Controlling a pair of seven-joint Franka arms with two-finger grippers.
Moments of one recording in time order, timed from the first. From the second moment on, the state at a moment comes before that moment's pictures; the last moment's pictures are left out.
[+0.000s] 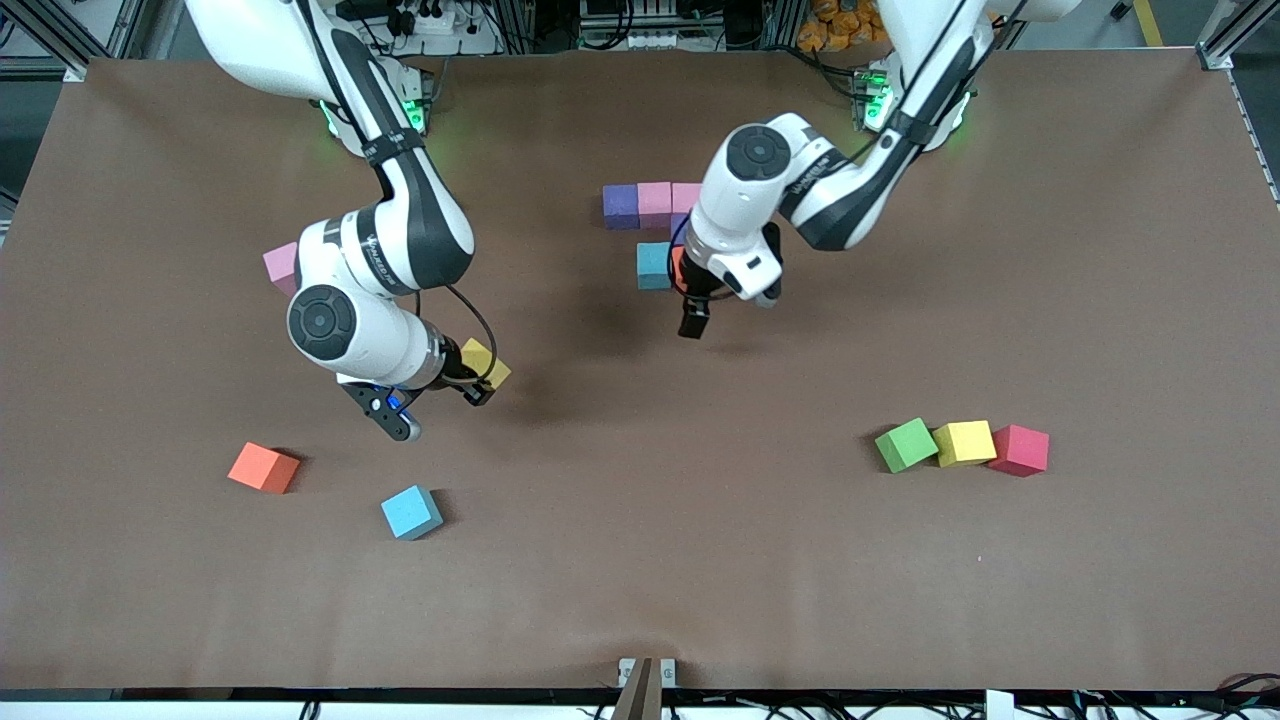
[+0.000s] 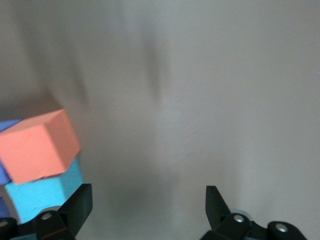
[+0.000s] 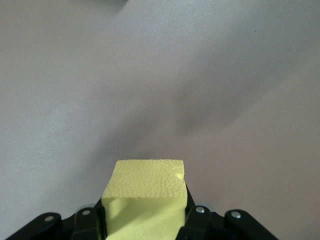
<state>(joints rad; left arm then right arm) -0.38 0.37 -0.39 -2.02 0.10 2.54 -2.26 0.61 0.45 -0.26 -1.74 0.33 2.05 0.93</state>
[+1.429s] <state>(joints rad) -0.03 0.37 -0.38 -1.85 0.10 2.18 -0.81 1.00 0.34 -0.25 -2.09 0.33 2.38 1.68</state>
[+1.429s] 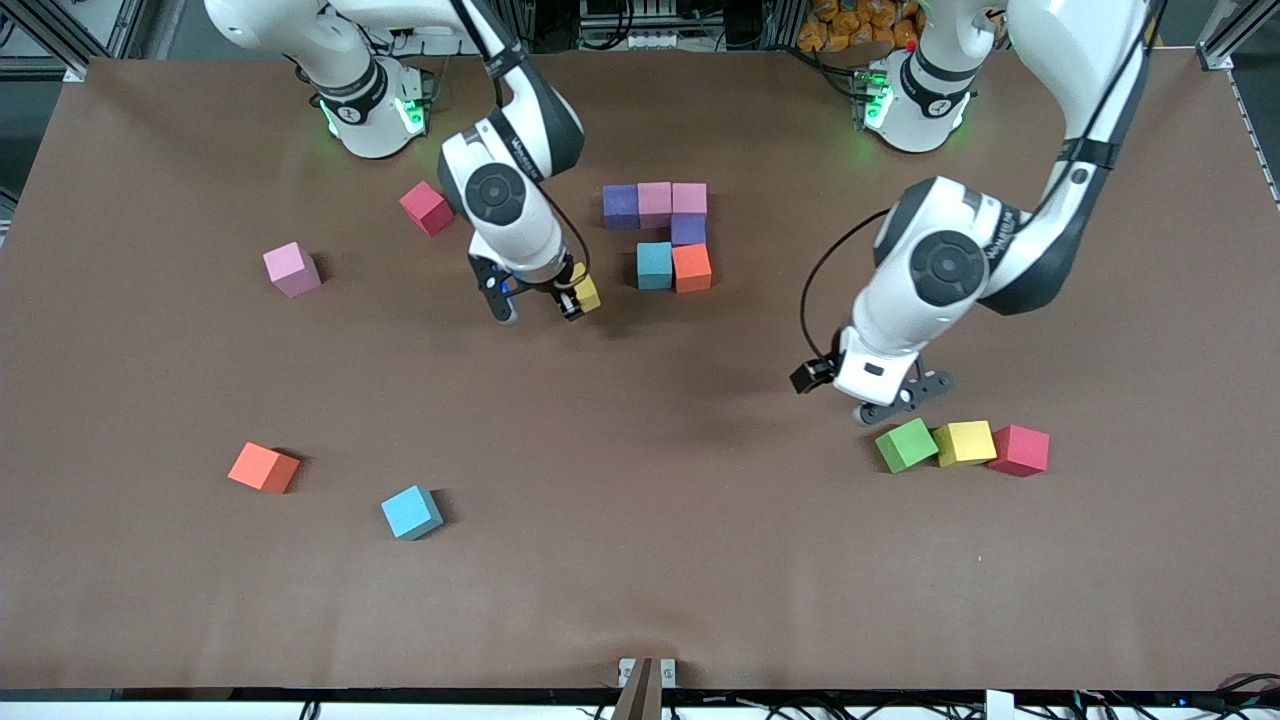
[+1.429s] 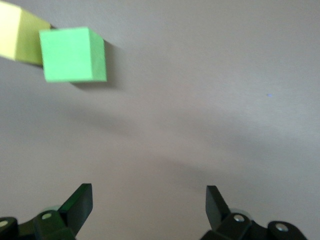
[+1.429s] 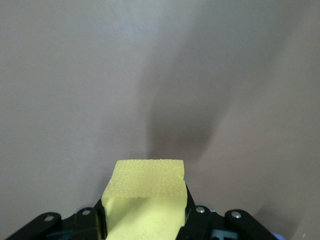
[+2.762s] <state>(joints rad) 0.08 0.53 -0.34 -1.78 0.10 2.18 -0.43 1.11 0.45 -0.22 -2.08 0.33 2.48 2.06</state>
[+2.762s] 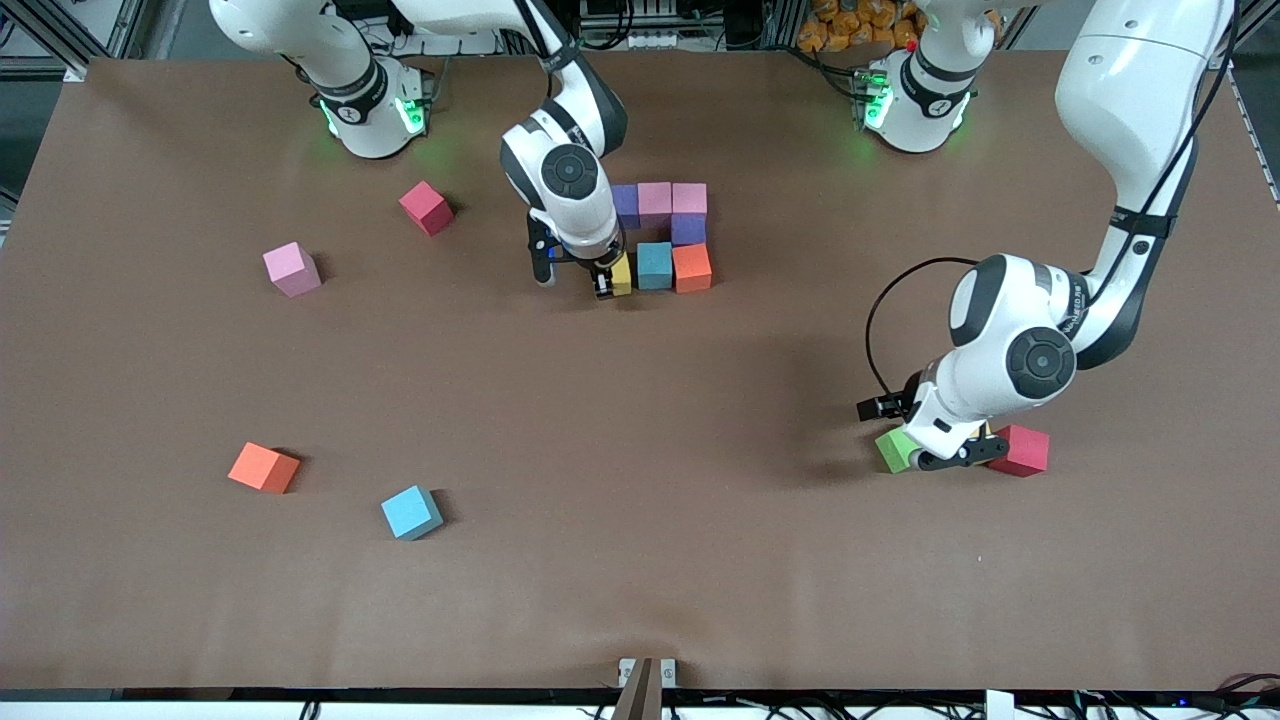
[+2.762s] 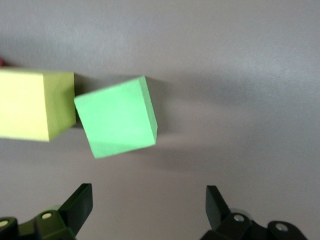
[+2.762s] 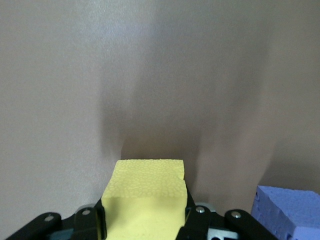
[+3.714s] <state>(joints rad) 0.09 0.58 -0.33 -1.76 0.17 2.18 -0.41 1.12 0.46 -0.19 -2.10 0.33 2.54 2.11</state>
